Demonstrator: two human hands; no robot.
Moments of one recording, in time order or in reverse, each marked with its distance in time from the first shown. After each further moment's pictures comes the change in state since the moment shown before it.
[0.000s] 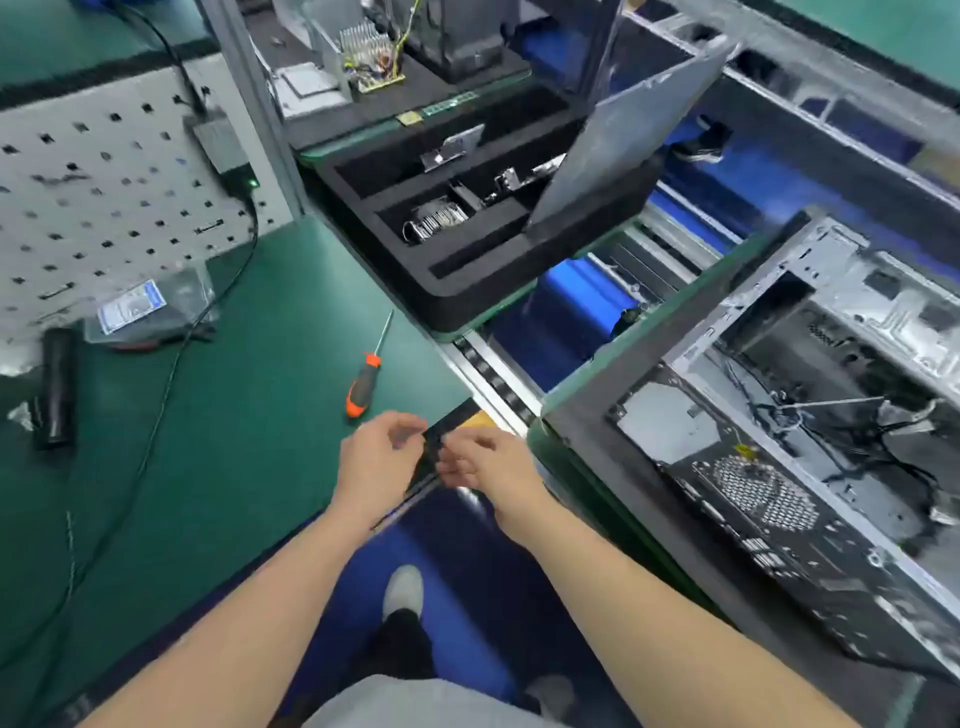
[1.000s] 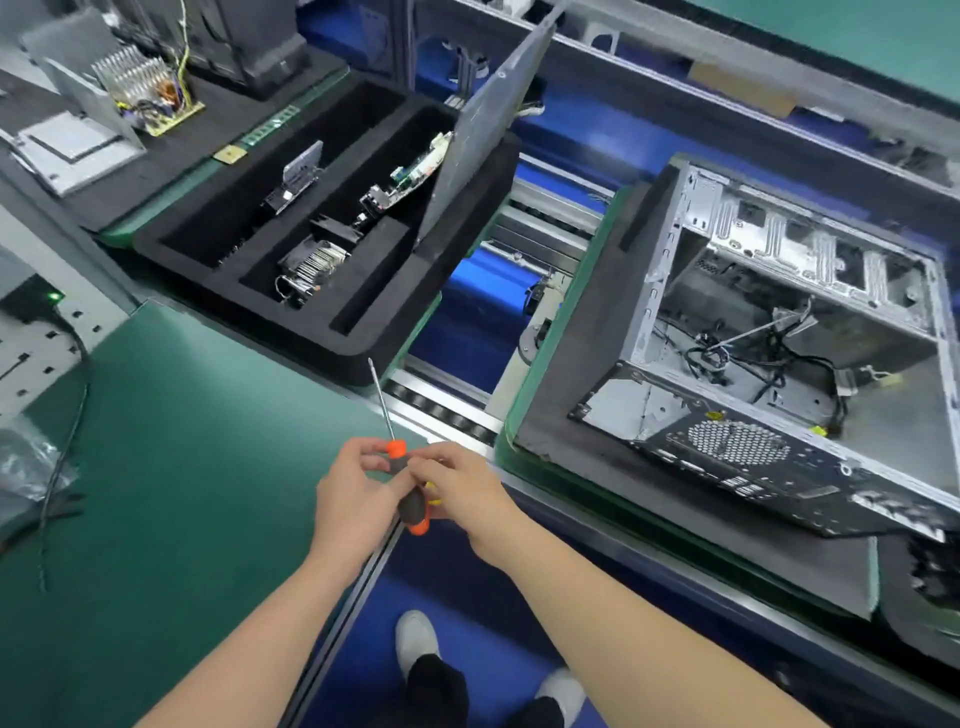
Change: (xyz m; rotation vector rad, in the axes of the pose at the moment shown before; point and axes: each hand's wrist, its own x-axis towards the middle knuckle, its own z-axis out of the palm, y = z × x) left_hand 0.078 0.015 -0.017 -0.157 -0.303 -0.035; right_hand 0.036 -0.025 0.035 0.056 0.245 0.005
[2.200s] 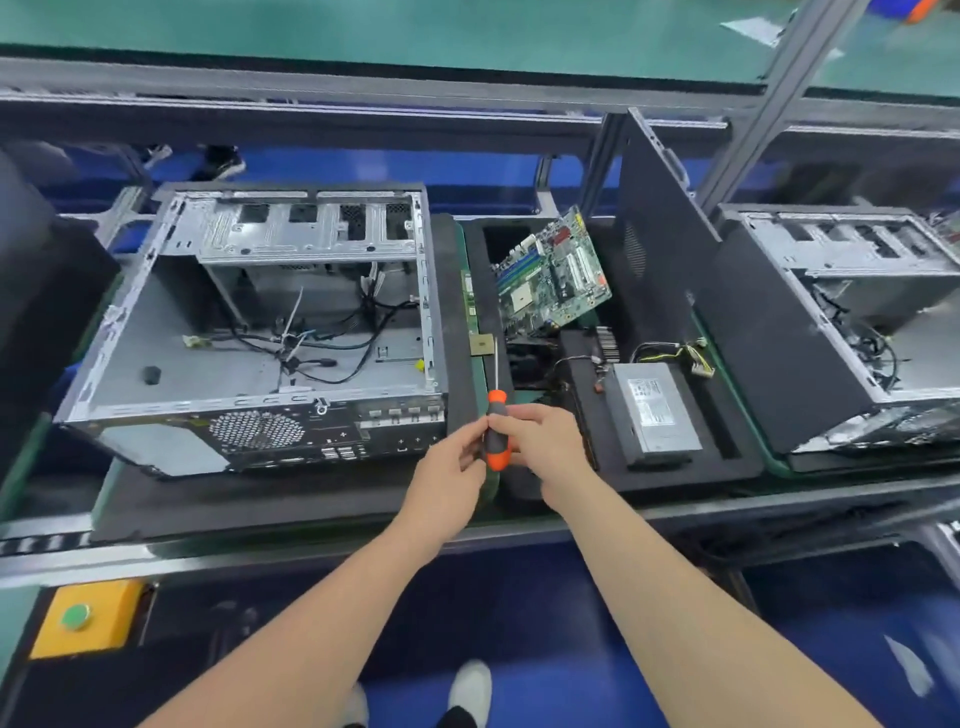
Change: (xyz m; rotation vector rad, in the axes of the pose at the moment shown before) left_hand -0.222 0.110 0.432 0.202 -0.830 0.366; right_hand -0.221 0.075 -0.456 0.305 0.853 -0.094
